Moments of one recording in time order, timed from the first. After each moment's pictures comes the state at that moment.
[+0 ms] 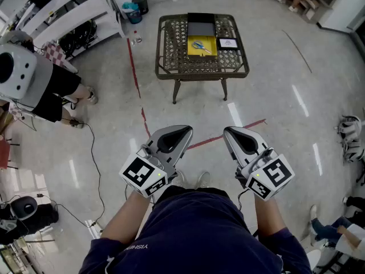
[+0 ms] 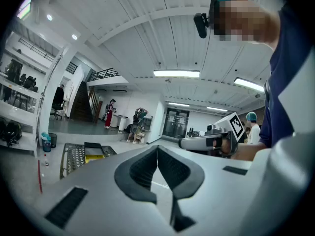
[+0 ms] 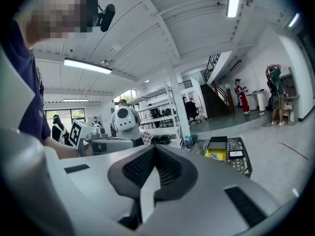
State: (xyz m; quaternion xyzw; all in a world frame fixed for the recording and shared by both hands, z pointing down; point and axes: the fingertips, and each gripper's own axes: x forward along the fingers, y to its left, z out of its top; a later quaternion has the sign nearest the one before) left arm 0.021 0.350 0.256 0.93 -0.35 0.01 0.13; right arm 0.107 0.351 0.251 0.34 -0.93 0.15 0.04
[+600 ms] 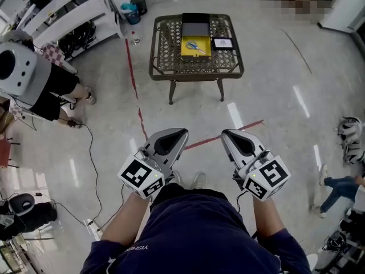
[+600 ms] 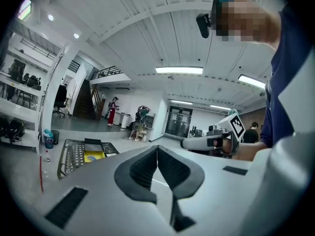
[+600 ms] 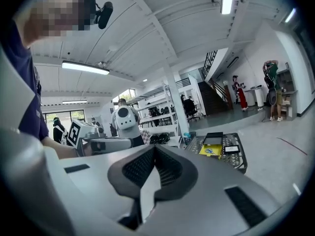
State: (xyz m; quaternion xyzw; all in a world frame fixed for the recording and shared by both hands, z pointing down) left arm 0.057 0.348 0.276 0.92 -0.35 0.02 0.13; right arm 0.150 0.347 0.275 0.34 -0.92 0.17 0.04
